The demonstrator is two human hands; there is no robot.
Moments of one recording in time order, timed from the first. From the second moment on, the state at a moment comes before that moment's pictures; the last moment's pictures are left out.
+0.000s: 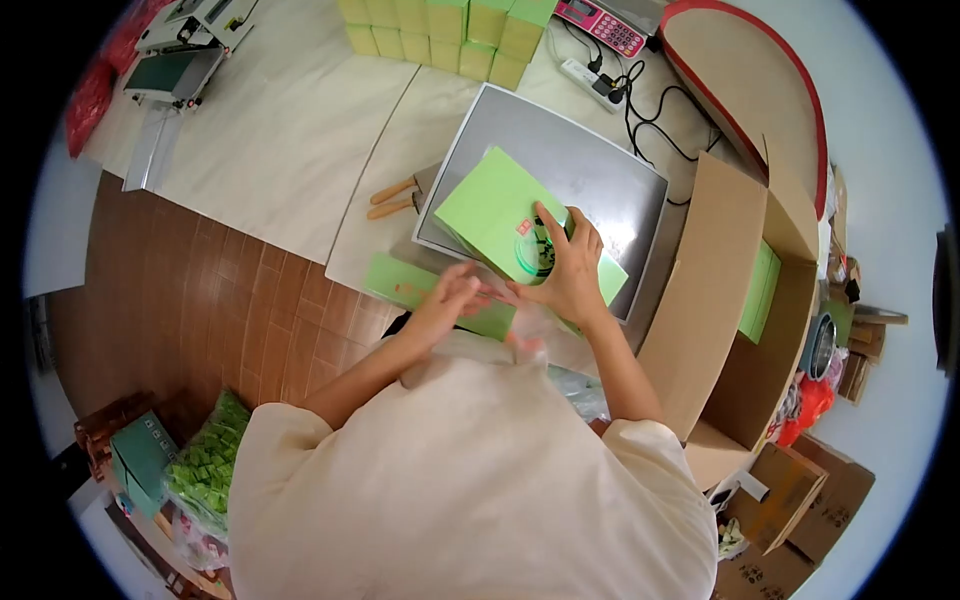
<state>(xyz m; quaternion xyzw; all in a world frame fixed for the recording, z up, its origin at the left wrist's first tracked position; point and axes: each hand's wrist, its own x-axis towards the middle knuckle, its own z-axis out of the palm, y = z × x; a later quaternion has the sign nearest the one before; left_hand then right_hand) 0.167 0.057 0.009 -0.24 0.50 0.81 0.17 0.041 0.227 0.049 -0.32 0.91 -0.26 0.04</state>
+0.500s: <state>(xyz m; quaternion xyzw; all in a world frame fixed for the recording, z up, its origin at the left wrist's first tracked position) 0.157 0.018 0.003 -0.28 0.60 0.74 -0.13 0.022 0.252 0.028 -0.41 0.88 -0.23 0.06</state>
